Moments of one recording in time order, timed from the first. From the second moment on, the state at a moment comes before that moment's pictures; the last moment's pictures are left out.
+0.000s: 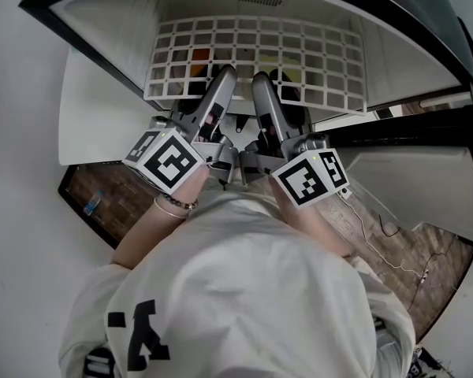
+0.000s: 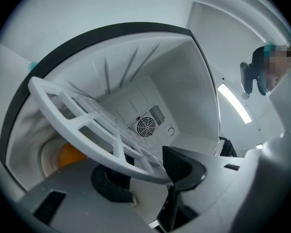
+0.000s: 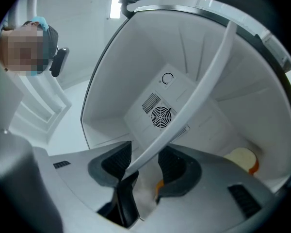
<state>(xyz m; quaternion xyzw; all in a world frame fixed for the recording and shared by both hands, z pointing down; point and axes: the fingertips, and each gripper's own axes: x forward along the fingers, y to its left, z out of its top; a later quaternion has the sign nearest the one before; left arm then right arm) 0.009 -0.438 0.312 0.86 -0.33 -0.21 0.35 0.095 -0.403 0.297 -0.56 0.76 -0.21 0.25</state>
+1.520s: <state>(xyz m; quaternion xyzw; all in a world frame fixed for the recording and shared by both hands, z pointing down) 0.011 -0.428 0.328 0.85 -0.32 -0.20 0.37 0.098 -0.394 0.310 -0.56 0.76 -0.20 0.26</state>
